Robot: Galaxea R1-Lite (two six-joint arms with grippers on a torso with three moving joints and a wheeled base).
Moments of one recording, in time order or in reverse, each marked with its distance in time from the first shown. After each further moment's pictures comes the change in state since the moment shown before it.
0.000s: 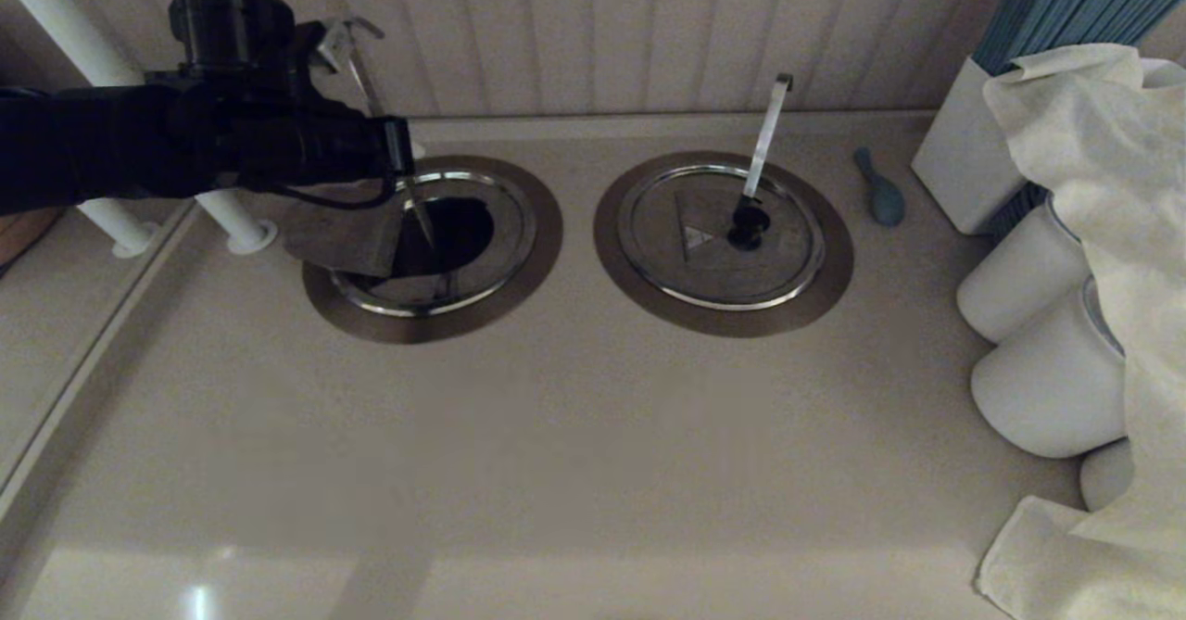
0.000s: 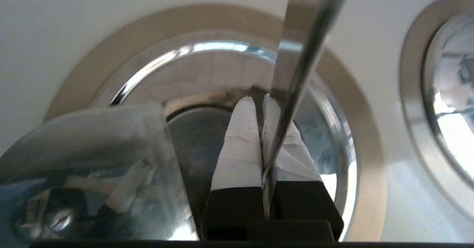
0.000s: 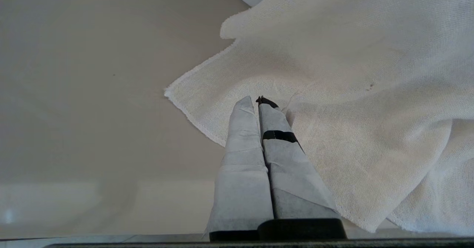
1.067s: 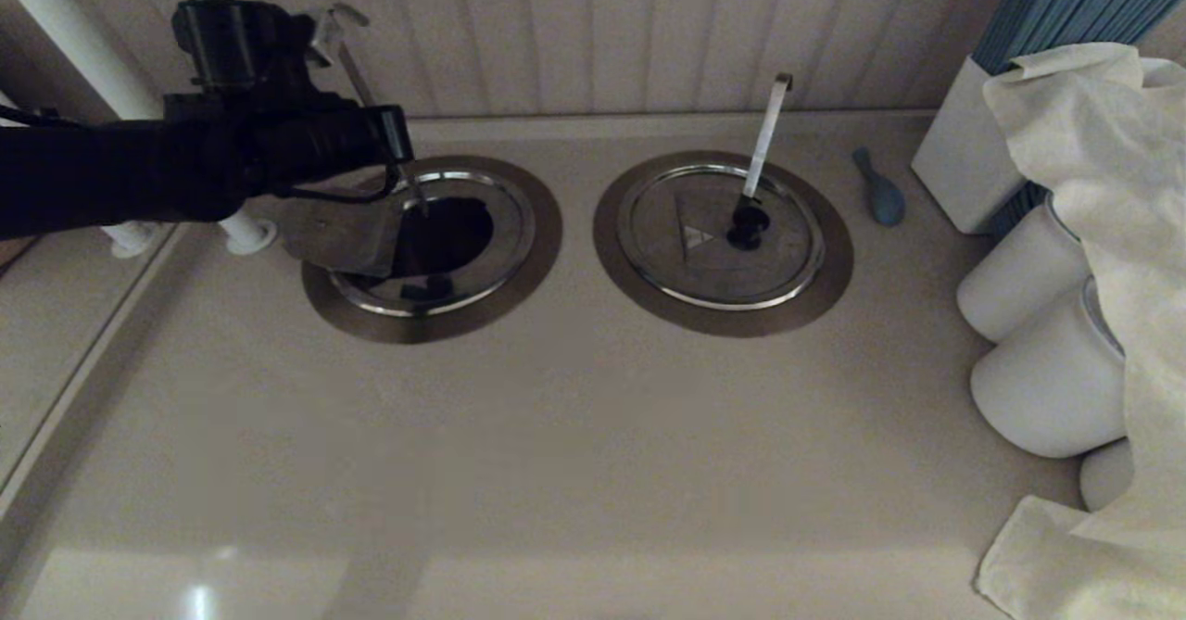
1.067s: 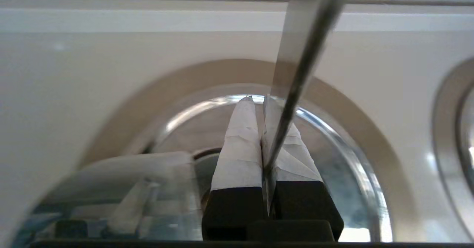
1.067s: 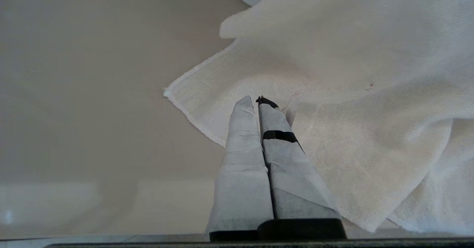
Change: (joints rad) left arm 0.017 0.040 0.039 -0.233 0.096 -0.001; right arm 0.000 0.000 0.000 0.000 0.001 0.000
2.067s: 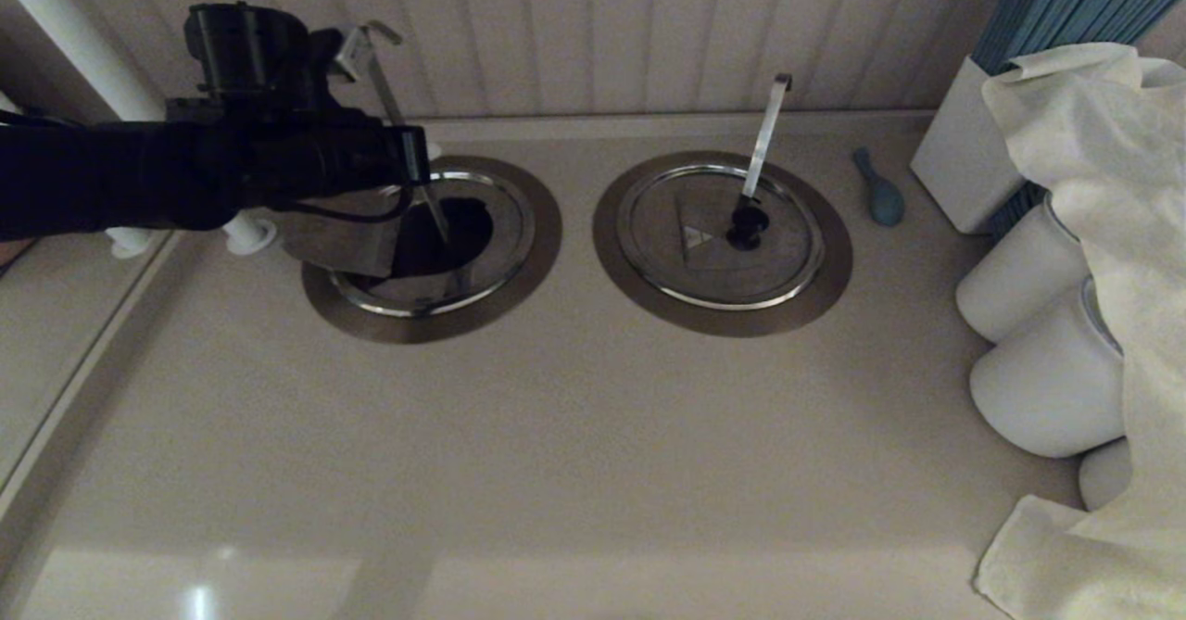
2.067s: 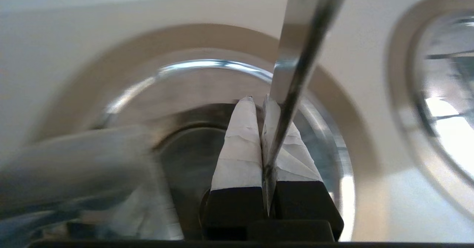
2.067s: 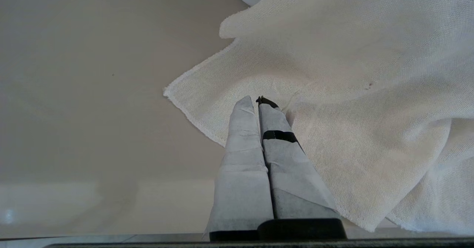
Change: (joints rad) left arm -0.043 -0.053 0.081 0.050 -0.104 0.040; right arm 0.000 0.000 0.000 0.000 0.000 0.000
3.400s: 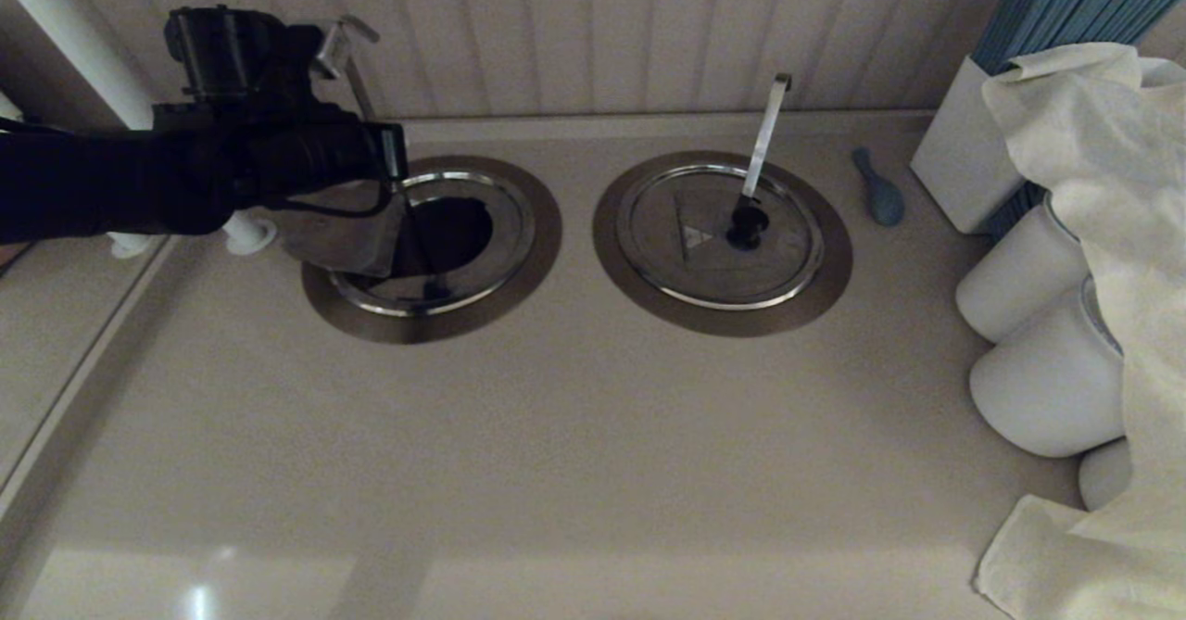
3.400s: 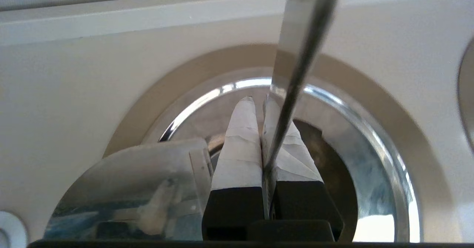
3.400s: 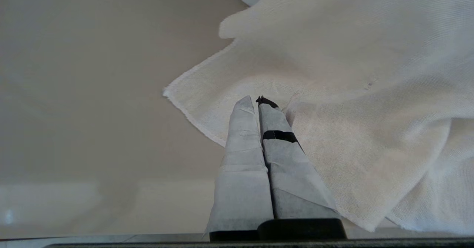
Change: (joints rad) left arm 0.046 0.007 0.014 -0.070 0.114 0.091; right arm 0.000 0.000 0.000 0.000 0.000 0.000
